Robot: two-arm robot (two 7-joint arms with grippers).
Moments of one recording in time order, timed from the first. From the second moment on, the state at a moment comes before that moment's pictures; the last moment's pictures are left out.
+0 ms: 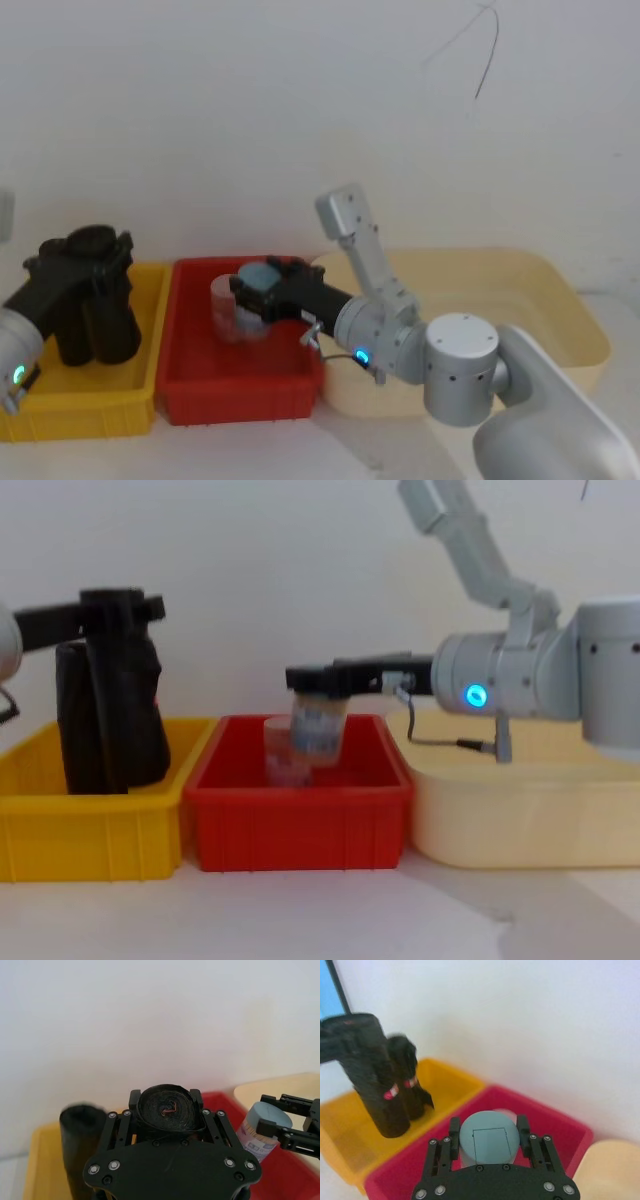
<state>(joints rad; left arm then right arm) -0.38 0.26 0.17 -1.52 -0.42 0.19 -0.21 0.67 0.06 -0.43 -1.07 0.22 0.17 0.42</state>
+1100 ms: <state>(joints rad) -0.78 0.19 0.31 -1.17 -0.46 0.13 -0.47 0.63 0.18 -0.27 -1.30 0.27 0.16 0.32</state>
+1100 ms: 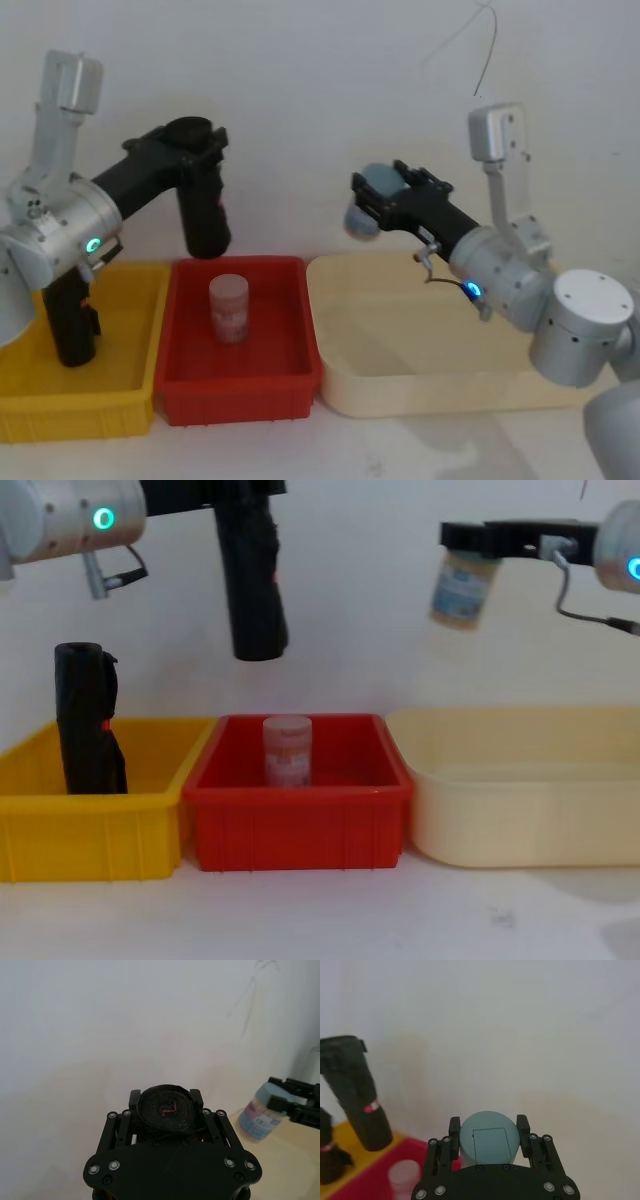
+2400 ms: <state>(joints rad) -1.26 -0.10 0.44 -0.24 -0.64 -0.17 -0.98 0.51 0.26 -0.17 -1.30 0.27 0.19 0.25</state>
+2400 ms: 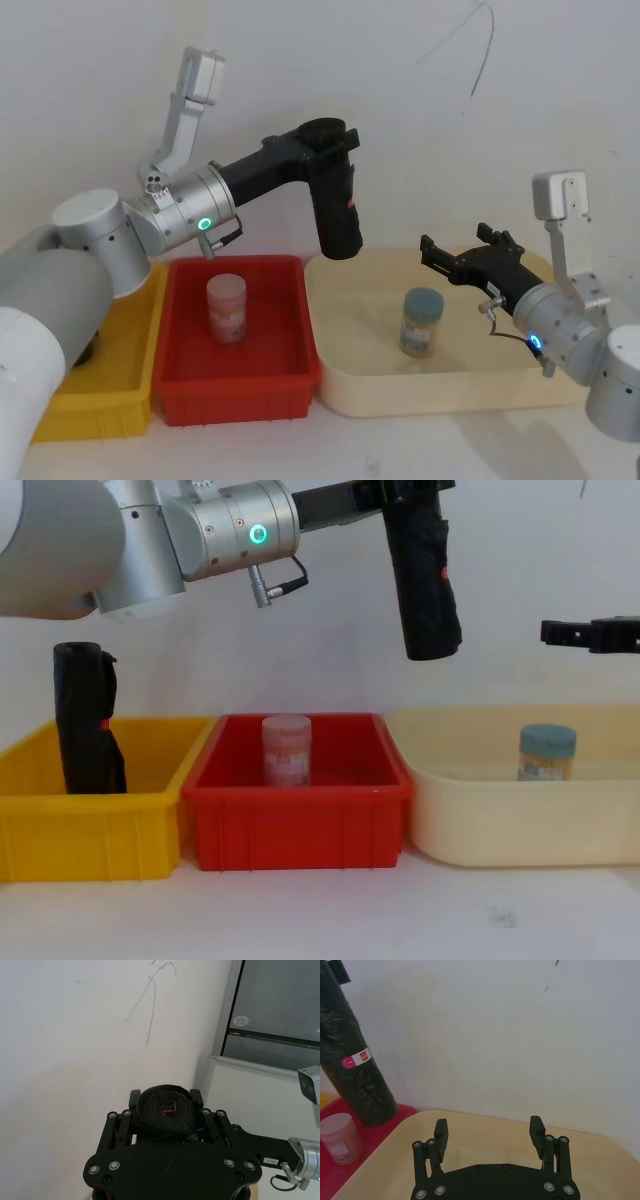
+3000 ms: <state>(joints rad) -1.30 -0.12 0.45 -0.15 -0.65 -0.20 -1.02 0.48 0.29 -0.19 -1.37 0.34 0.21 0.37</state>
